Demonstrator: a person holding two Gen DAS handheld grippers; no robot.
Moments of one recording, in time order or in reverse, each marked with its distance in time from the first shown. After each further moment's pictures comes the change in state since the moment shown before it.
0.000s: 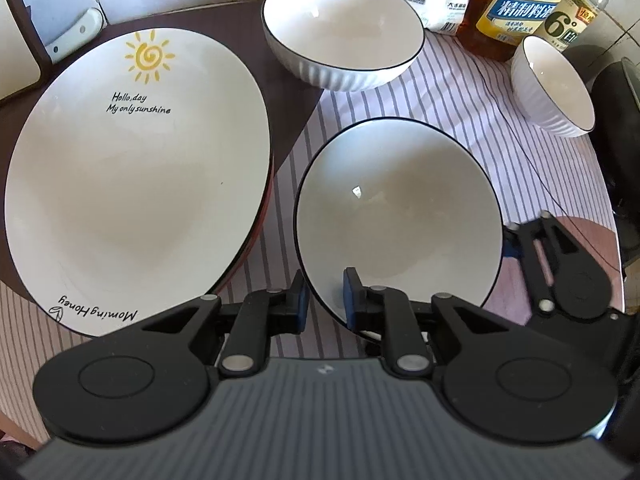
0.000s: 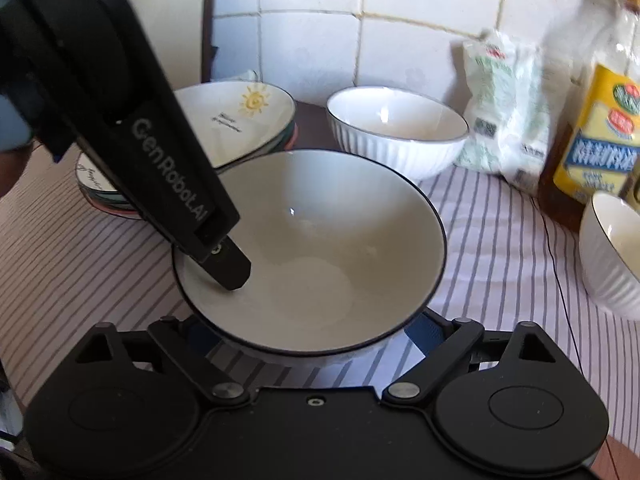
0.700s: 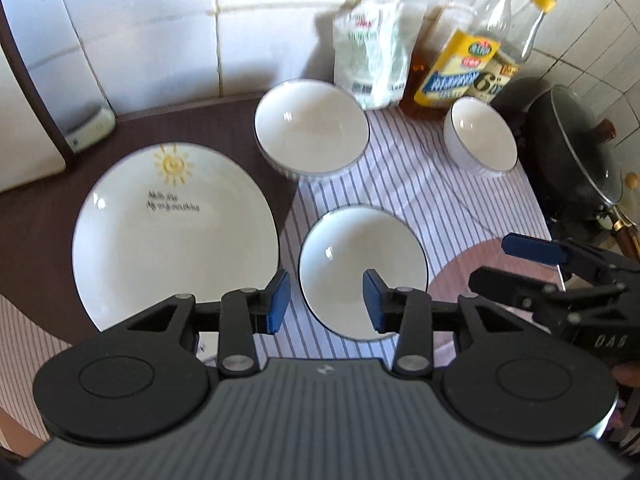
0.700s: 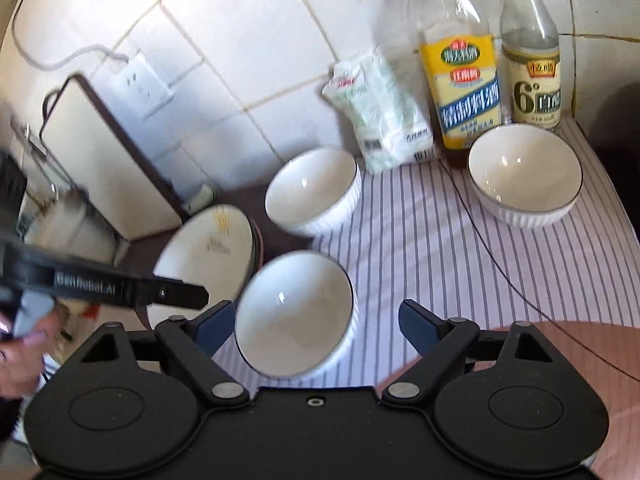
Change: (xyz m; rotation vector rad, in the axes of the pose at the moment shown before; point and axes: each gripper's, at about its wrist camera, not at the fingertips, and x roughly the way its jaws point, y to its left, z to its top) left arm -0.105 0.013 0.038 0.109 -0.087 -0.096; right arm -0.119 -0.079 0.044 0.579 -0.005 0.129
